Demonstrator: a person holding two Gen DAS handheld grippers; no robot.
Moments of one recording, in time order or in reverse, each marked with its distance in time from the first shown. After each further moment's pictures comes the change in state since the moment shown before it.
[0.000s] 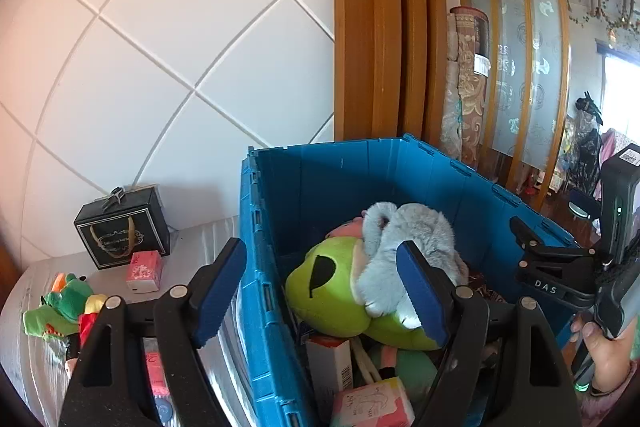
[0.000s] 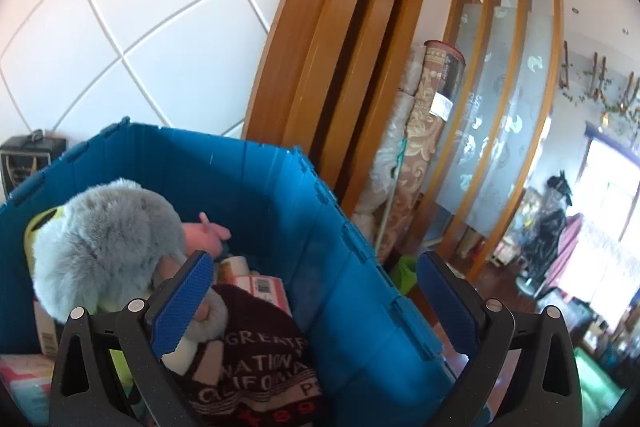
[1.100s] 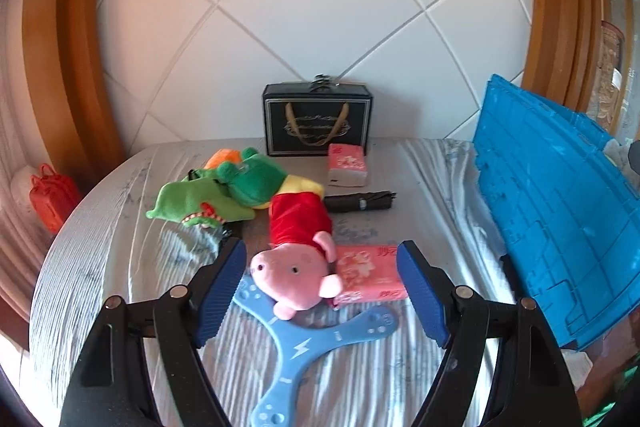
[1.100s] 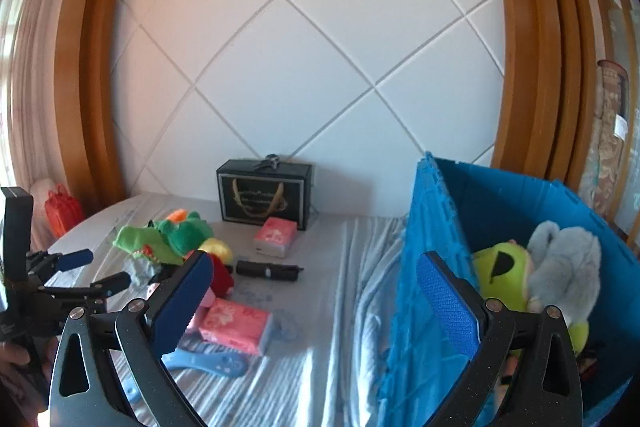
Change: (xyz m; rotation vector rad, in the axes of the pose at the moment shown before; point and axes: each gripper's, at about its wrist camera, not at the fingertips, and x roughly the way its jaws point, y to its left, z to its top) left arm -0.072 0.340 -0.159 -0.242 0.186 0.355; right arm -0.150 0.291 0.032 -0.008 -0.059 0.638
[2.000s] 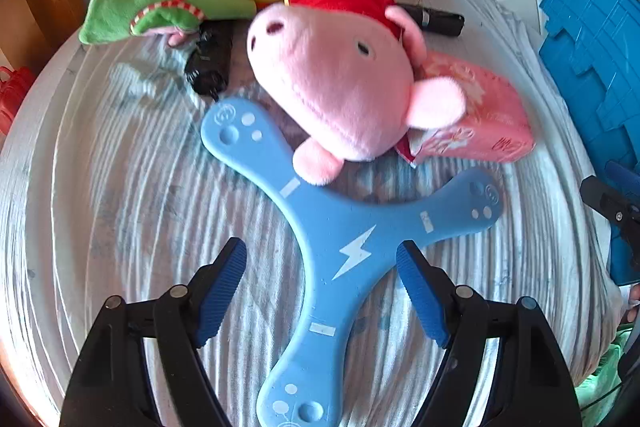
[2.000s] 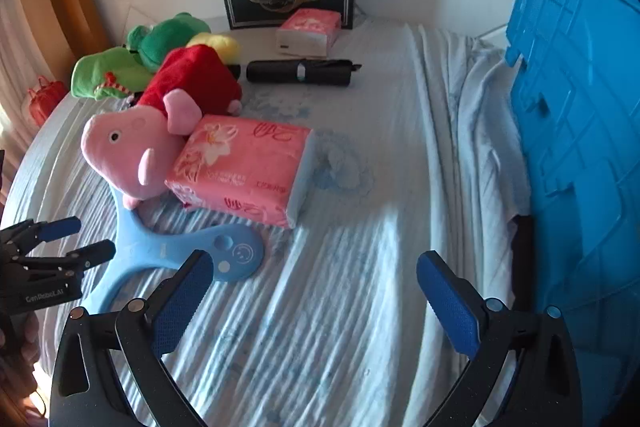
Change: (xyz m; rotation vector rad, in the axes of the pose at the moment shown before) left arm 0.174 0.040 -0.119 -0.025 0.531 -0.033; right arm 0.204 0.042 -0.156 0.037 0.613 0.058
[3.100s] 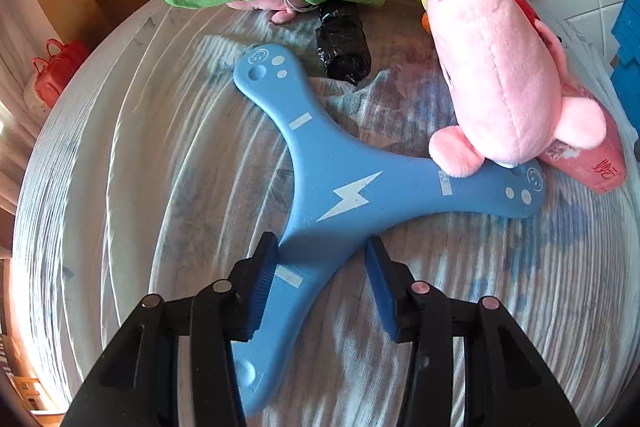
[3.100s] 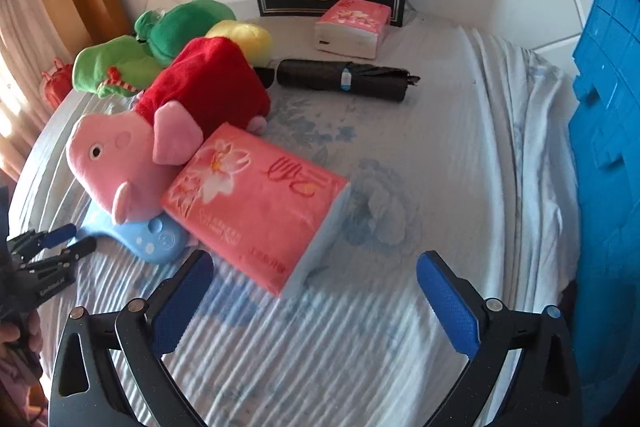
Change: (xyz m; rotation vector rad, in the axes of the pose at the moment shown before) left arm 0.004 0.069 -0.015 -0.089 -0.041 0.187; right arm 0.050 0.012 0.060 -0.036 0.034 0.077
